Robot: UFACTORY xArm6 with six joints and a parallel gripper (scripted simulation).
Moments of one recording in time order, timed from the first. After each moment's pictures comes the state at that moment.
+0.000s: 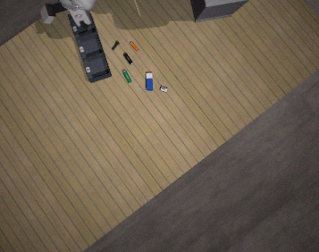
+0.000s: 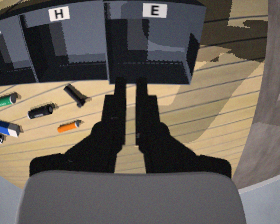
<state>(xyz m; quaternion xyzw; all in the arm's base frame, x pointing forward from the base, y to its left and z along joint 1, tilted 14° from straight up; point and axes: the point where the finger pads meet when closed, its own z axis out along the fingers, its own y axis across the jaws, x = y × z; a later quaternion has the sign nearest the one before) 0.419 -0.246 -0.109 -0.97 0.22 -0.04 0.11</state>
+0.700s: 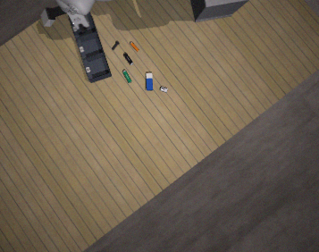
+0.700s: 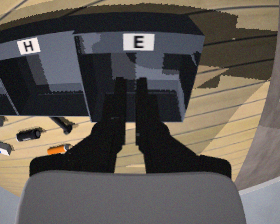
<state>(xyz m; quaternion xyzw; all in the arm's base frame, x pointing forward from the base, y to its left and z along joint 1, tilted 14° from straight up) 0.429 -0.255 -0.151 -0.97 0.22 -0.04 0.12</state>
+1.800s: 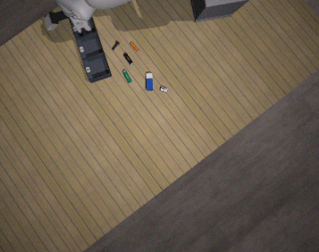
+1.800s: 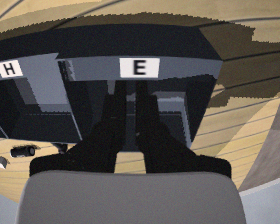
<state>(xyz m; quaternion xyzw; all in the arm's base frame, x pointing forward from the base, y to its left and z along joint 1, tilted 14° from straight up) 0.434 -0.249 -0.180 -0.97 0.22 -0.04 0.12</state>
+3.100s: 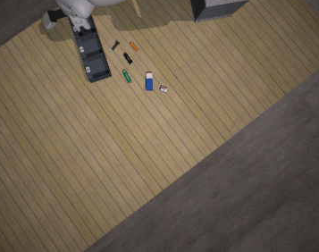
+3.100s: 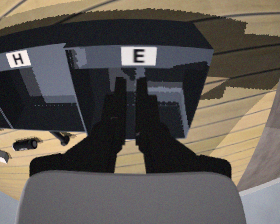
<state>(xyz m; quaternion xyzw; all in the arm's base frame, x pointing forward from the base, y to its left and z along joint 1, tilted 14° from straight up) 0.432 -0.252 -0.168 -0.97 0.22 -0.04 0.12</state>
